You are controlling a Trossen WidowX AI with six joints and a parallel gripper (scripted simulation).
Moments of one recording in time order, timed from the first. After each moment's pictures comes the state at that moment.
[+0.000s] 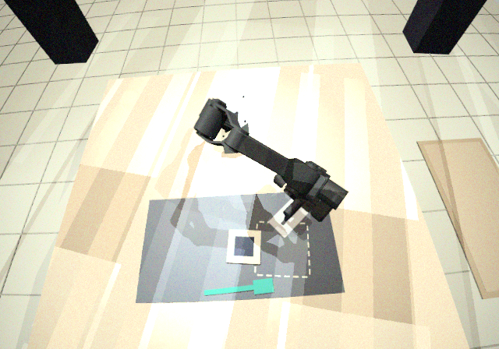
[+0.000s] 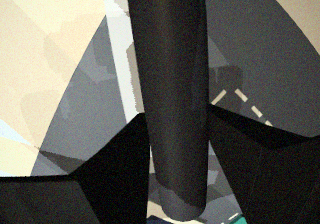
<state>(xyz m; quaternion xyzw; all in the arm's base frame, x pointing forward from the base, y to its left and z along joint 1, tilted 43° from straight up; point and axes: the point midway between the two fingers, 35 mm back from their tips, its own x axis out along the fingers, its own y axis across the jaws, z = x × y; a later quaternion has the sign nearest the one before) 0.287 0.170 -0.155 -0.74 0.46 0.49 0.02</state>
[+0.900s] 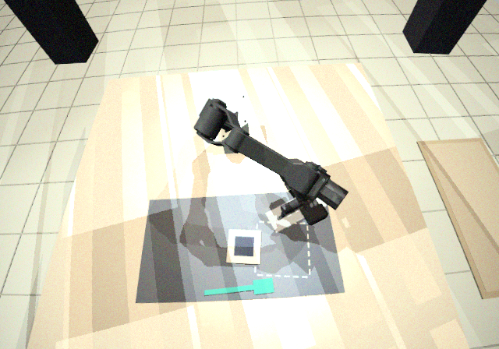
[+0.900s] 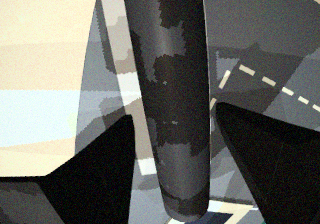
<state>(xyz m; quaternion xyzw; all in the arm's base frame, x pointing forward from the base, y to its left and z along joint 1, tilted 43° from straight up) 0.287 0.170 -0.155 -0.73 0.53 0.41 0.14</state>
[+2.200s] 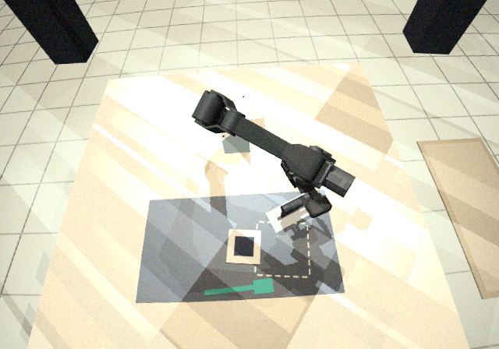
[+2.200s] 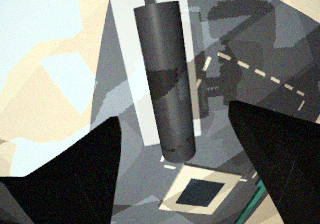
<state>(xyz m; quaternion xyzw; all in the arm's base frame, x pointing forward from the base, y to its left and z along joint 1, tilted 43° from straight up) 0.278 0.205 -0.115 -0.73 0.53 0.40 0.16</state>
